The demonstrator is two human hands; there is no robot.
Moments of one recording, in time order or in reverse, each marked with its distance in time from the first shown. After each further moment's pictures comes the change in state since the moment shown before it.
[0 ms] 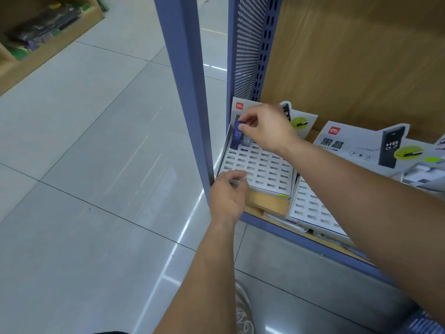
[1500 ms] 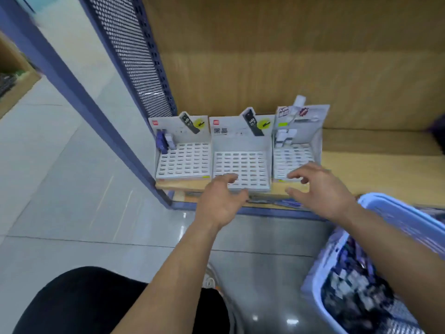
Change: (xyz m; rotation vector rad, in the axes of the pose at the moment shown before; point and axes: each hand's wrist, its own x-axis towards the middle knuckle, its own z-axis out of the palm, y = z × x) left_hand -0.172 0.099 0.055 0.571 -0.437 0.274; right_hand -0.345 0.073 -0.162 -0.106 0.050 0.443
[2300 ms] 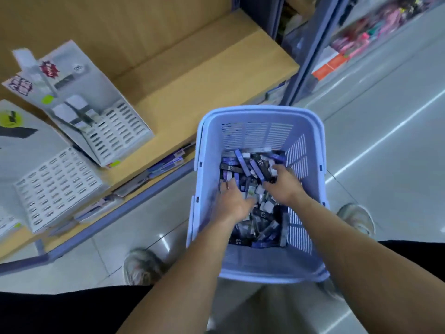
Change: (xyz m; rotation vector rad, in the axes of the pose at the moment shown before) left_hand -0.060 0.082 0.375 0.457 -0.733 0.048; right_hand -0.200 0.286 0.086 0.485 0.025 1.029
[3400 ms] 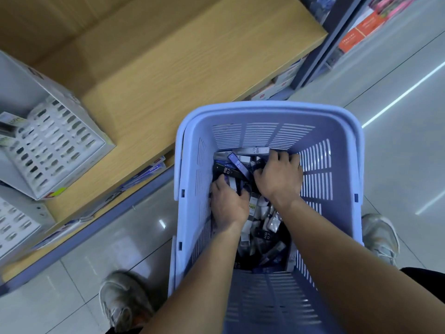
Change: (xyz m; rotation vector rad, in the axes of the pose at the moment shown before) left_hand 0.108 -0.009 0.044 -0.149 0.277 -0.132; right_hand 0.099 -0.018 0.039 -0.454 0.277 0.025
